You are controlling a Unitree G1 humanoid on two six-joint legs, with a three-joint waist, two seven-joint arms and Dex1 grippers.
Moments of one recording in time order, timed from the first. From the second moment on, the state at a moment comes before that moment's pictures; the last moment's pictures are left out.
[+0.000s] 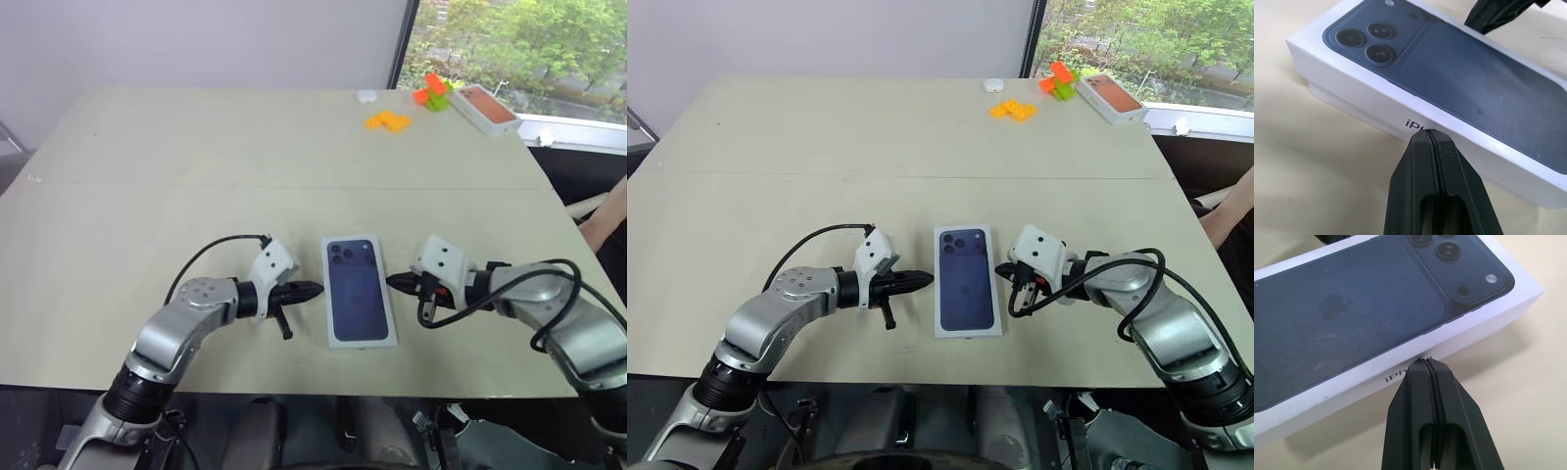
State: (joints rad) left arm -0.29 0.47 -0.24 -0.34 -0.37 0.72 -0.78; right arm -0.24 -0.88 0.12 -0.48 0.29 0.71 0.86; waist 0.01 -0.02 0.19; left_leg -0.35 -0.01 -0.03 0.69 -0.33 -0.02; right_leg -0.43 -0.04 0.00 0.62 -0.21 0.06
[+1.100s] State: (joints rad) left arm -0.45 0.37 -0.27 -0.21 -0.32 0.68 -0.68; right arm -0.16 -0.92 0.06 -0.63 0.43 0.73 0.96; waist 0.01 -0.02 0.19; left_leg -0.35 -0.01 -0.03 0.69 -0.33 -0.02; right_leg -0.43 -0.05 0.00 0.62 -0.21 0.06
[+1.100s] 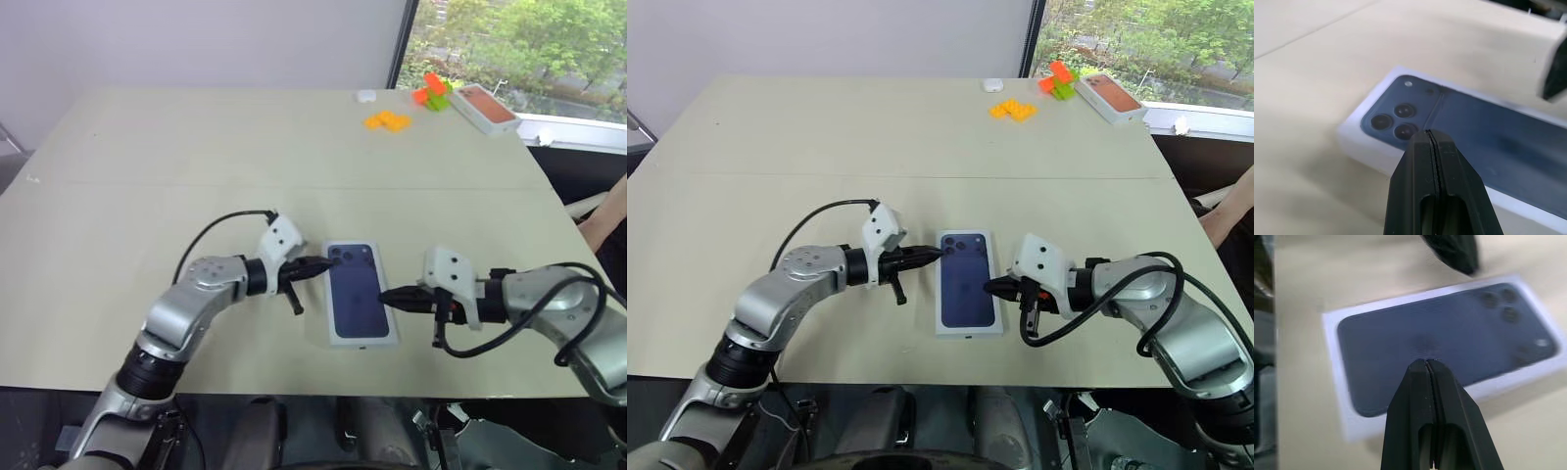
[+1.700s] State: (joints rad) left arm -0.53 0.31 -0.36 -0.04 -0.17 0.62 -0.65; right arm -0.11 -0.92 0.22 -0.63 0.32 0.67 0.89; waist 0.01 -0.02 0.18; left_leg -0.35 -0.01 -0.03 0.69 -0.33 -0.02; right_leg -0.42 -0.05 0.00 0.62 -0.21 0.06
